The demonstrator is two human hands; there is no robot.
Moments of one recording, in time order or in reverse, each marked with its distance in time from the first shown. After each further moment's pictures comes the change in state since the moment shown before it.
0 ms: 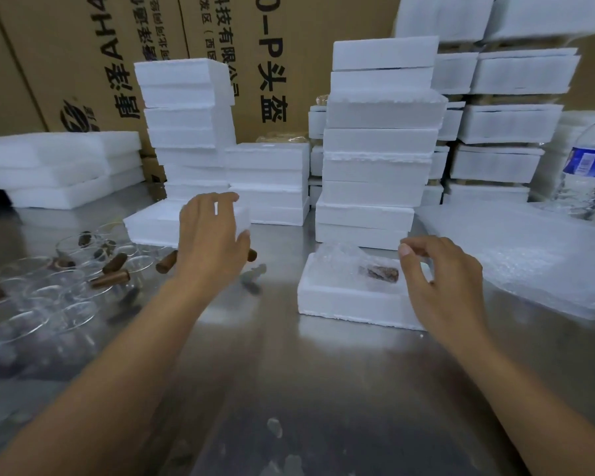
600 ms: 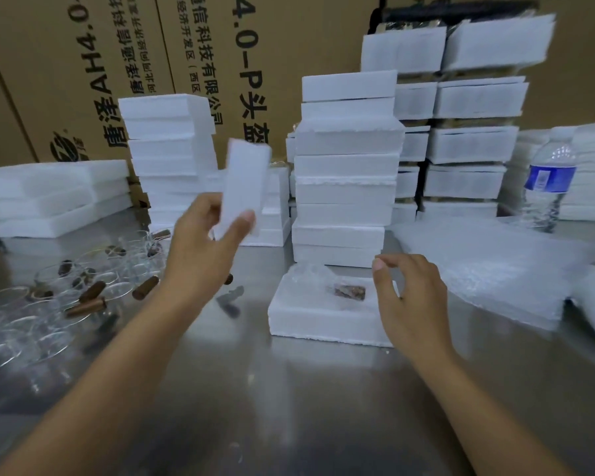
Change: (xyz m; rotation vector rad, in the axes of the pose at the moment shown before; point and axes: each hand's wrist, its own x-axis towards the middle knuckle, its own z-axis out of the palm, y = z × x) left_hand -0.010 0.062 -0.043 -0.836 0.079 -0.136; right_hand 0.000 0.005 -0.006 0.075 0.051 0.069
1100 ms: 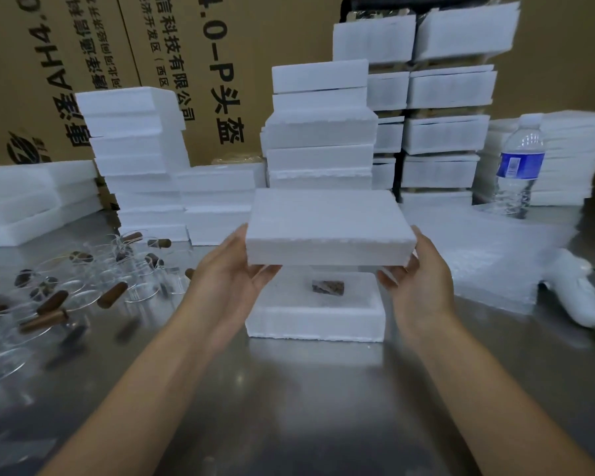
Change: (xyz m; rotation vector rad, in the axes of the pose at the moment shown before) left_hand -0.023 -0.006 0.047 -0.989 -0.316 -0.473; right_hand 0.024 -0.001 -0.016 1.029 0.131 0.628
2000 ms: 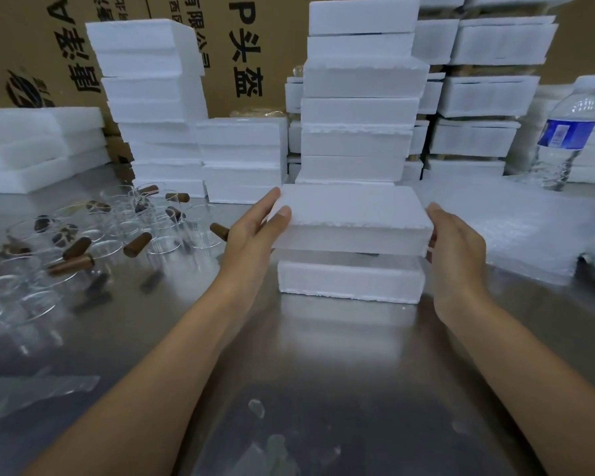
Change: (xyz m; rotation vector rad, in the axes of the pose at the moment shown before) left_hand 0.006 -0.022 -0.043 0.501 0.112 0.080; right_hand -0.010 0.018 0.004 -0.404 0.103 -0.096
